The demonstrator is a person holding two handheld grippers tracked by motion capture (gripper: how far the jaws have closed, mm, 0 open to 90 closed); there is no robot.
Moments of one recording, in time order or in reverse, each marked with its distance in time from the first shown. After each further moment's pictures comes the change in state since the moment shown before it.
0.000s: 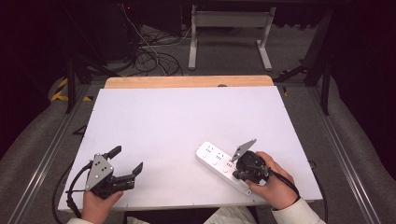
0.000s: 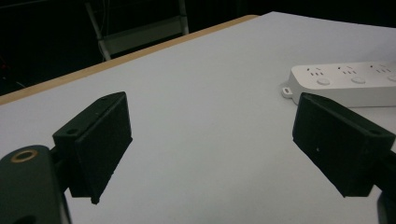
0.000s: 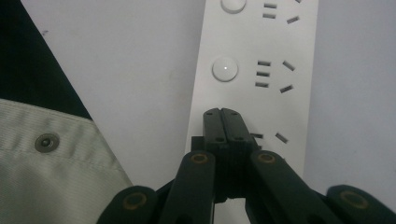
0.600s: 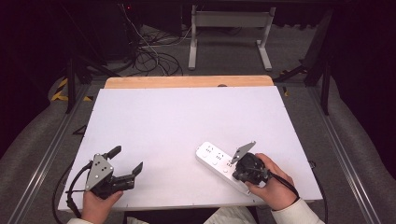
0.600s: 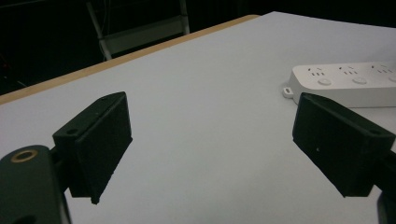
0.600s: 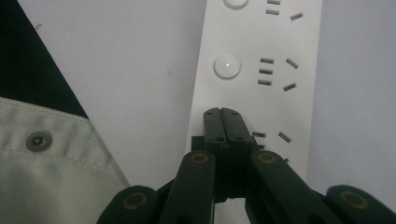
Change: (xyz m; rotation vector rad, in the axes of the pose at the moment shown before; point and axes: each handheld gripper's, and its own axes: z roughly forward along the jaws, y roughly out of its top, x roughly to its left) left arm 0.000 0.000 0.000 0.002 0.004 0.000; right arm 0.004 -0.002 0.003 -0.003 -0.018 -0.011
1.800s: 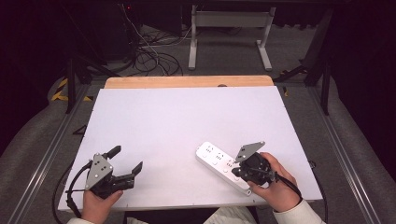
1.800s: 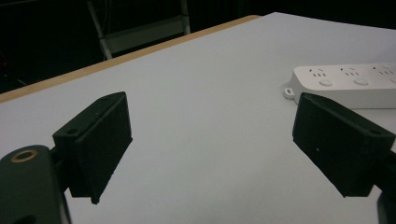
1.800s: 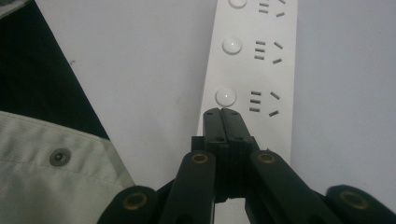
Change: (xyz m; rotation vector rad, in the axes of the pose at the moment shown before) left arm 0.001 0.000 0.000 -0.003 0.003 -0.013; right arm 0.008 0.000 -0.025 -0.136 -0.032 -0.022
